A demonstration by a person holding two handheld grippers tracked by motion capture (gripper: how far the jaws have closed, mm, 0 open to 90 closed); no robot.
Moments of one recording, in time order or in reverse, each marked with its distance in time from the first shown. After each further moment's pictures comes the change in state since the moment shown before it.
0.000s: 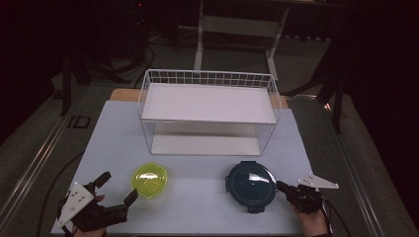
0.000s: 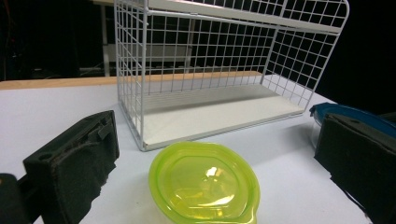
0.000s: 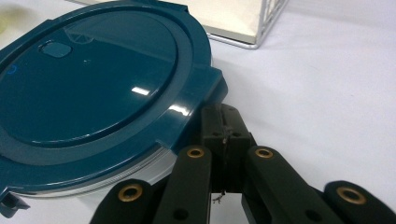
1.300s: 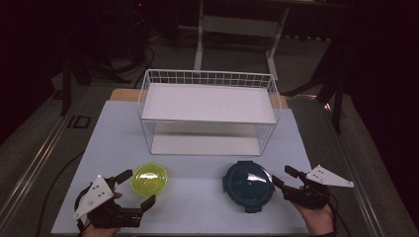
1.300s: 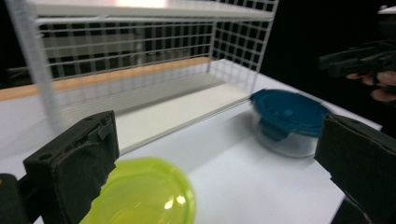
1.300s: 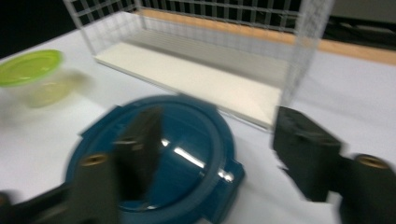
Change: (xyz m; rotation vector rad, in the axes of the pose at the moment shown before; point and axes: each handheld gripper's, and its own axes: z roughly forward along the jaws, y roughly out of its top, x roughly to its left) left arm -0.032 0.029 0.020 0.073 -0.229 0.070; right arm 0.022 0.043 -0.035 -0.200 0.068 -0.068
